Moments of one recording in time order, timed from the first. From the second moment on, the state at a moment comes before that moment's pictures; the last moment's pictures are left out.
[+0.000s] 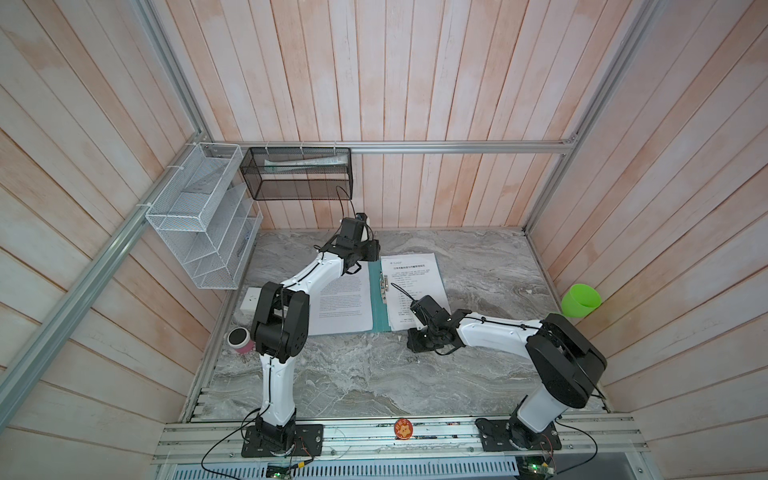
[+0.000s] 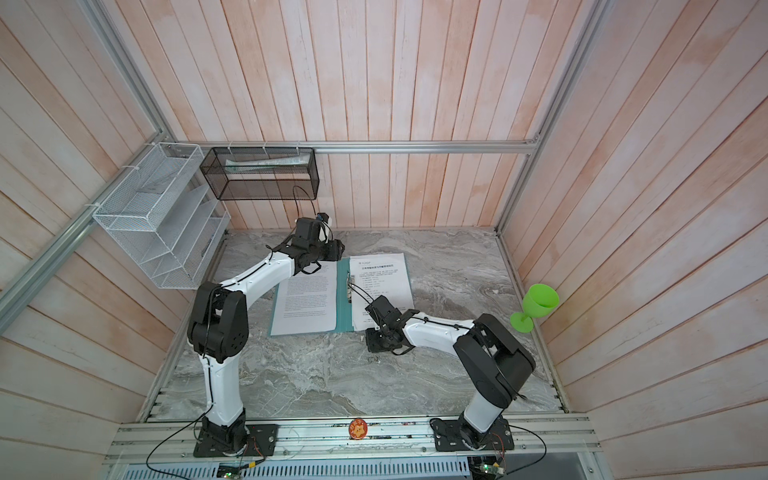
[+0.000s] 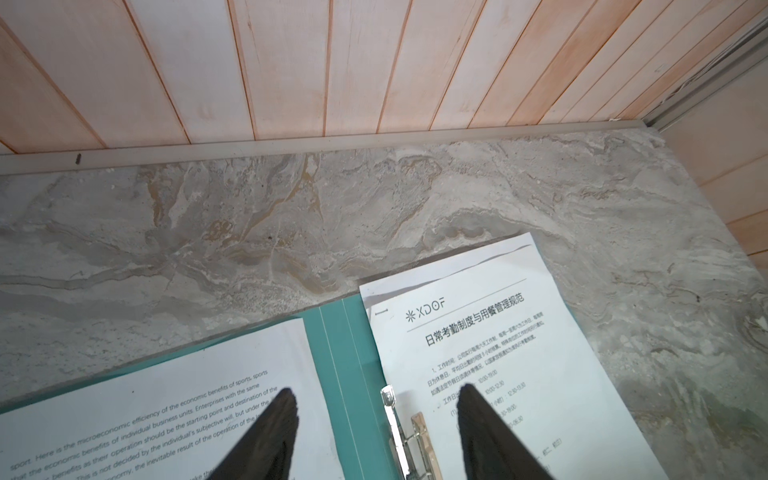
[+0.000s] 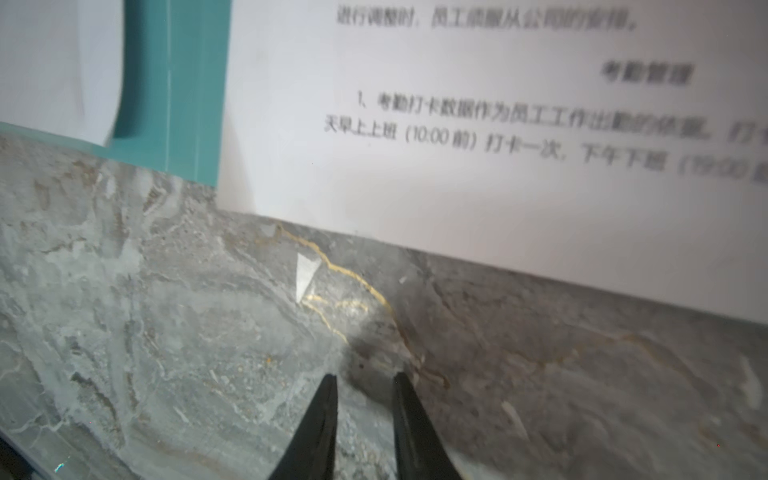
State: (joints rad) left arm -0.37 2.05 1.63 -0.26 0.10 -0.22; right arm 0.79 1.68 0.89 -0.34 -0.13 0.58
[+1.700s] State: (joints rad) left arm -0.33 2.53 2.27 -0.40 0.15 -0.14; right arm 0.27 1.71 1.17 -0.32 -0.27 0.42
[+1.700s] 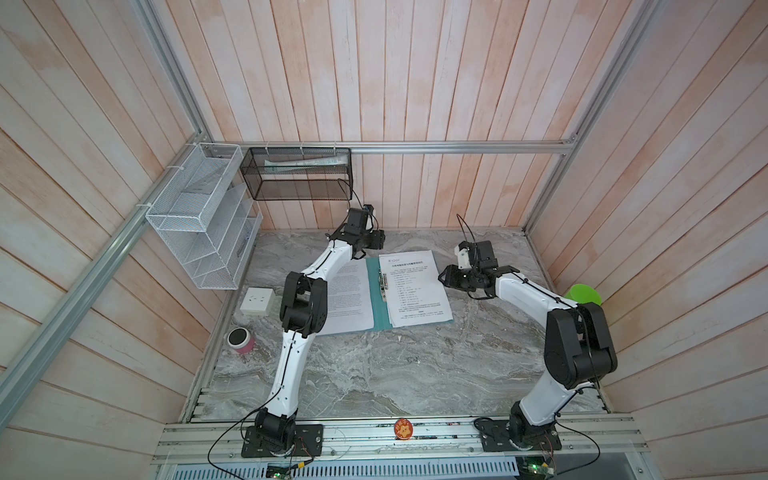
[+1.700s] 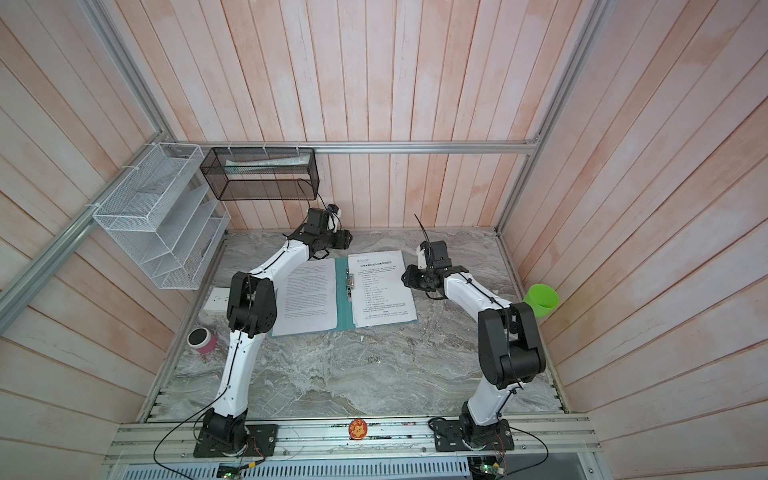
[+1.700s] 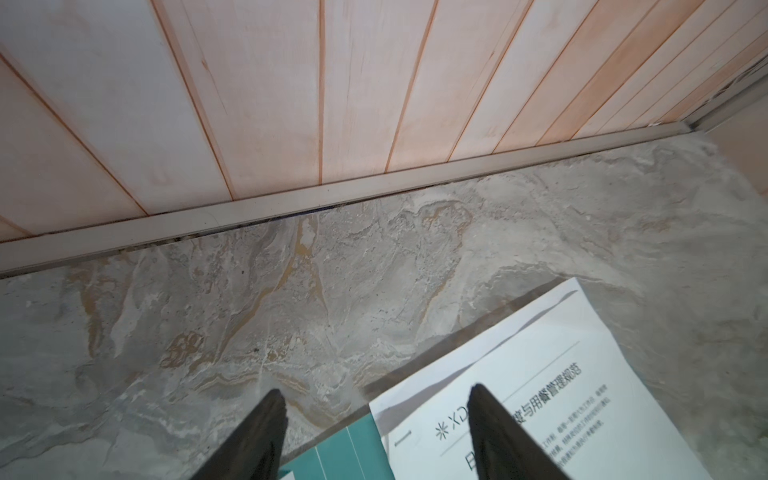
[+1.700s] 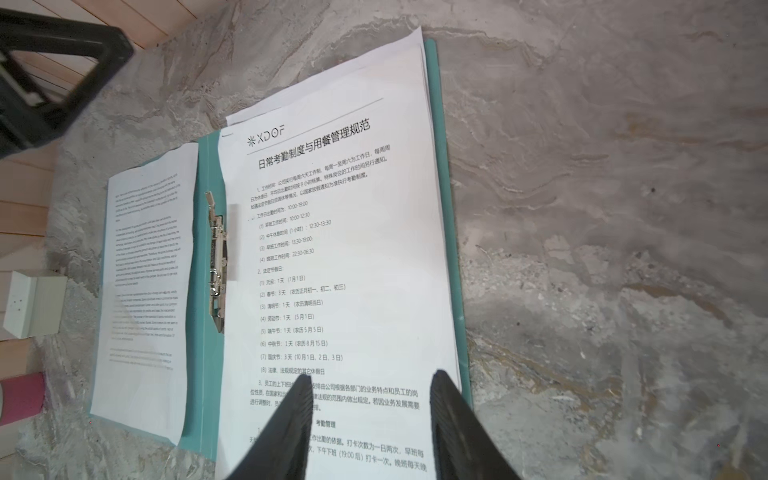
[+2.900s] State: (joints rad) left arm -0.38 2.76 2.55 -0.55 0.09 -0.23; right arm 0.24 1.64 1.16 -0.36 -0.29 0.37
